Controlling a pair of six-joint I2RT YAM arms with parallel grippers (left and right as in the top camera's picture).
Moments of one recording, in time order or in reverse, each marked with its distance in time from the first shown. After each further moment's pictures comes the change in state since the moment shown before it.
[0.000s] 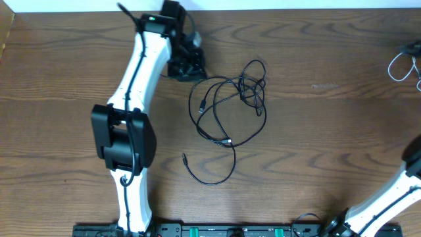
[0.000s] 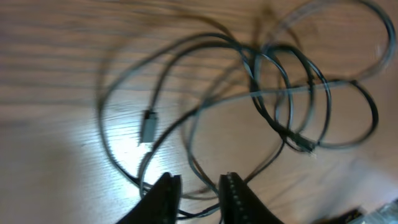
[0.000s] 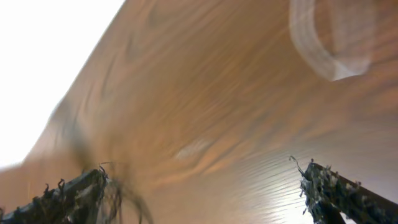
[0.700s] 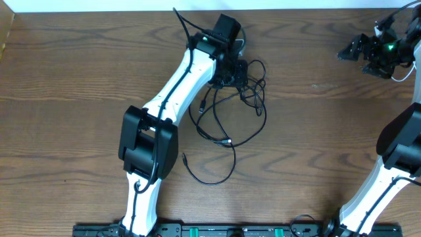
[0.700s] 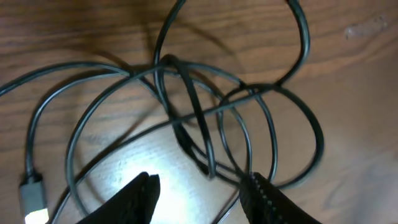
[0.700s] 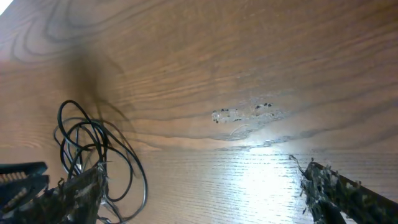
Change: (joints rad) left arm -0.244 0.000 -0.118 0.314 -0.103 -0.120; right arm 0.275 0.001 -0.094 -0.026 0.085 -0.103
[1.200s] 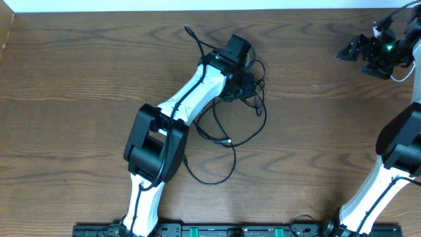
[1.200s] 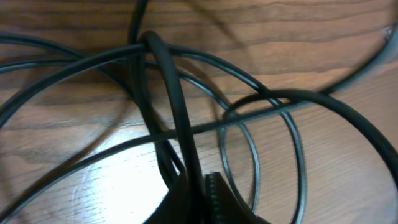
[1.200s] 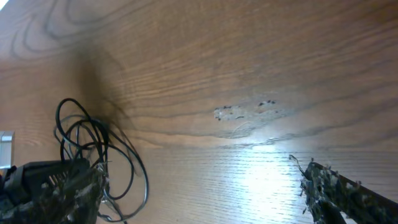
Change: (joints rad) left arm -0.059 0.000 -0.182 0.207 -0.042 -0.114; right arm 0.007 0.000 -0.003 -0.006 -0.001 0.000
